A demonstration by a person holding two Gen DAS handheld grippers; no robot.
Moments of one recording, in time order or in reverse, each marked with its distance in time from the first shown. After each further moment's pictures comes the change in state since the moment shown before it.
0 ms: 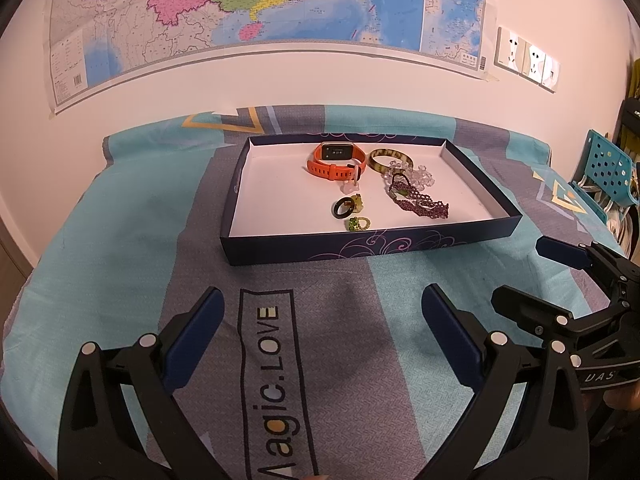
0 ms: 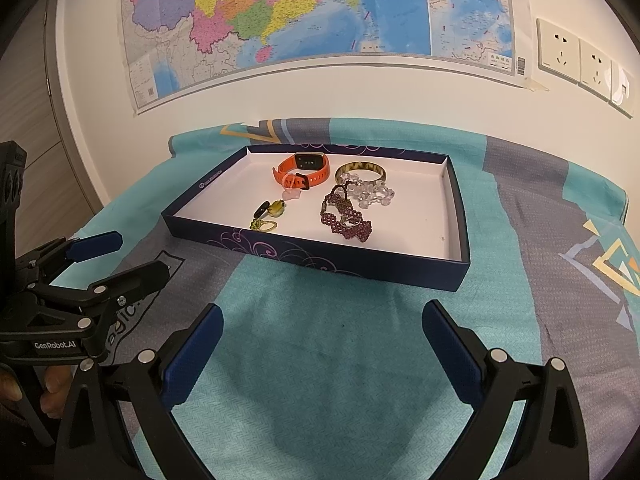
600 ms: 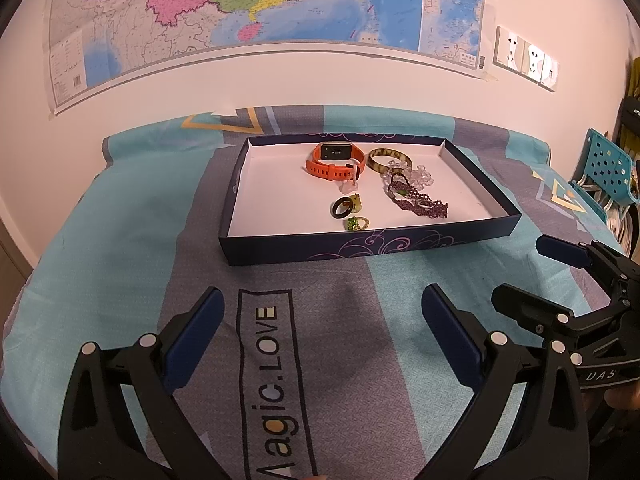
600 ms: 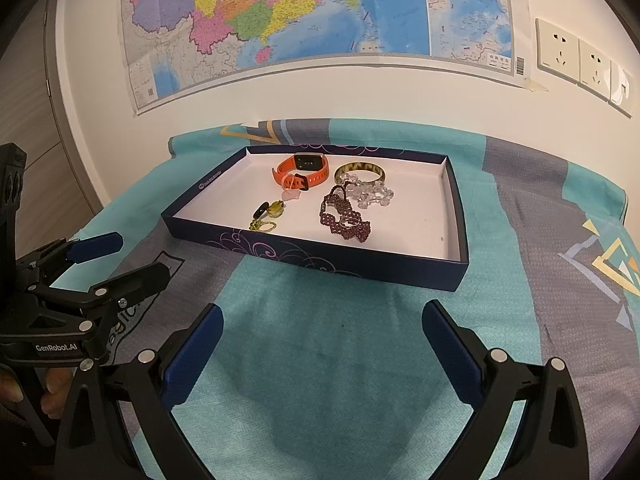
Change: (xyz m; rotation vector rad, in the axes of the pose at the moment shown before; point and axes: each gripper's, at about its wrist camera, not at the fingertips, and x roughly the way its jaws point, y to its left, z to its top) left arm 0.000 -0.001 0.000 0.002 0.000 -0.001; right arm 0.000 0.001 -0.001 0.000 -0.003 -0.004
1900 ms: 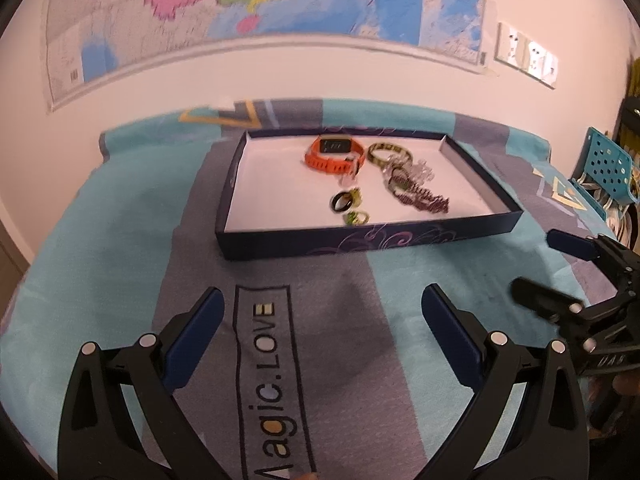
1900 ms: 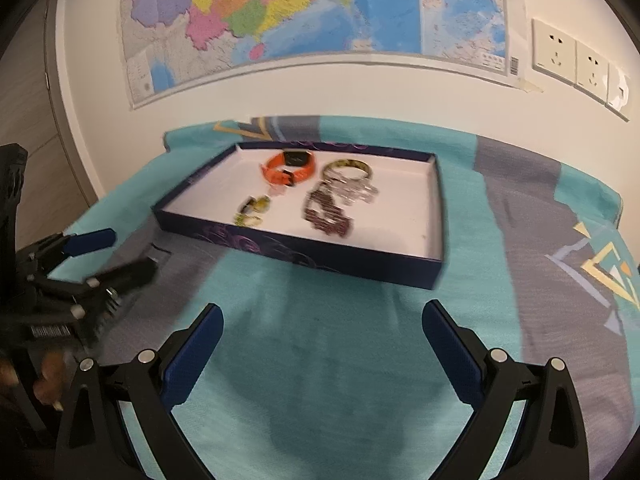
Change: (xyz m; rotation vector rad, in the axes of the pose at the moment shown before) left arm 0.008 0.005 -0.001 -0.016 0.030 -0.011; right arm -0.005 -0.022 -0.001 -0.022 0.027 -0.021
